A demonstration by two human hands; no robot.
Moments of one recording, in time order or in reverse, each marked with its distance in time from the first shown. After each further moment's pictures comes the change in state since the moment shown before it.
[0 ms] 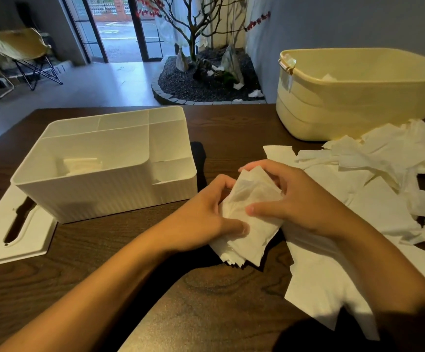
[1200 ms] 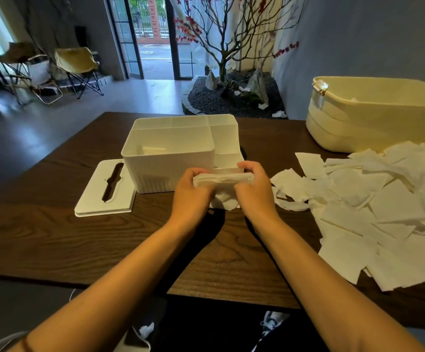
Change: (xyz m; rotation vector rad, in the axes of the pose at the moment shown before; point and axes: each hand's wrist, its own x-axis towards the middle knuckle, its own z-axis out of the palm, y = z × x) left_hand -0.069 -0.036 -0.027 -0.256 0.790 0.005; right_hand 0.028 -0.030 0.140 0.198 0.416 0.121
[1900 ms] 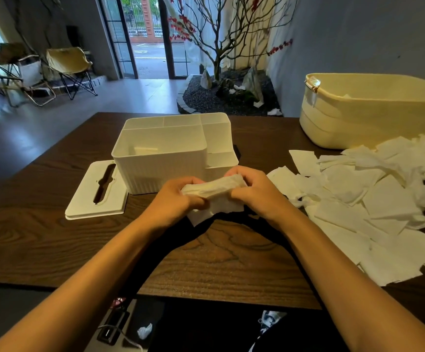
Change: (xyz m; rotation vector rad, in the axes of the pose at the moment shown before) left_hand 0.009 0.003 -0.032 0.228 -0.334 0.061; right_hand 0.001 -0.012 -0.036 -0.156 -0.443 -0.133
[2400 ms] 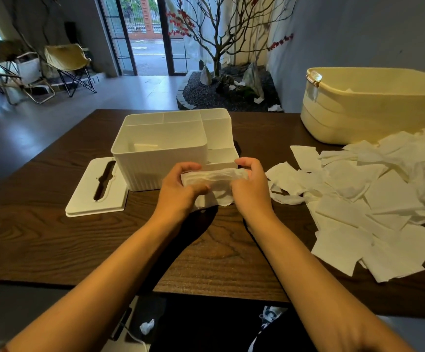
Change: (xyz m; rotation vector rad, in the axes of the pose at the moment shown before) left_hand 0.005 -0.001 0.022 -0.308 0.323 -0.043; right_hand 0.009 0.003 0.035 0.236 0.451 0.162
